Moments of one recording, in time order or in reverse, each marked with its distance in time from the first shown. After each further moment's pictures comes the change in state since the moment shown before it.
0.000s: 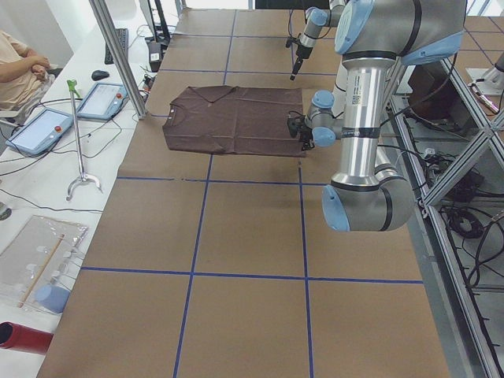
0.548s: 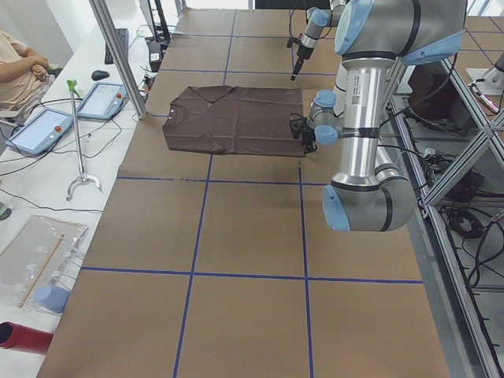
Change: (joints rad) left arm 0.002 0.003 -0.016 0.059 -0.001 0.003; right arm -0.011 -0.001 0.000 -0.001 -0.016 0.001
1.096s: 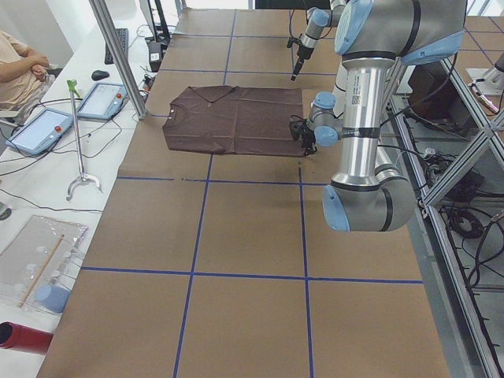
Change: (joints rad) left arm 0.000 0.001 0.012 0.004 -0.003 0.013; right arm -0.002 0.000 0.000 0.000 -0.004 0.001
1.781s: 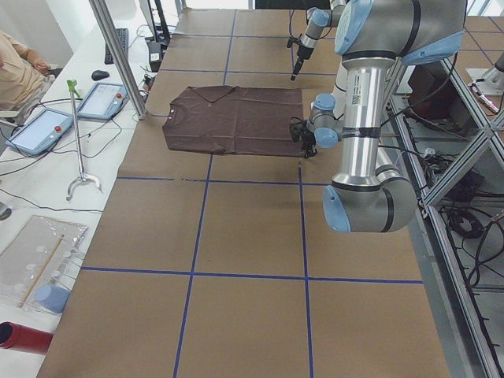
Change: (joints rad) left arm 0.000 0.013 0.000 0.000 -0.004 0.015; right arm 0.000 -0.003 -0.001 0.000 -0.005 0.000
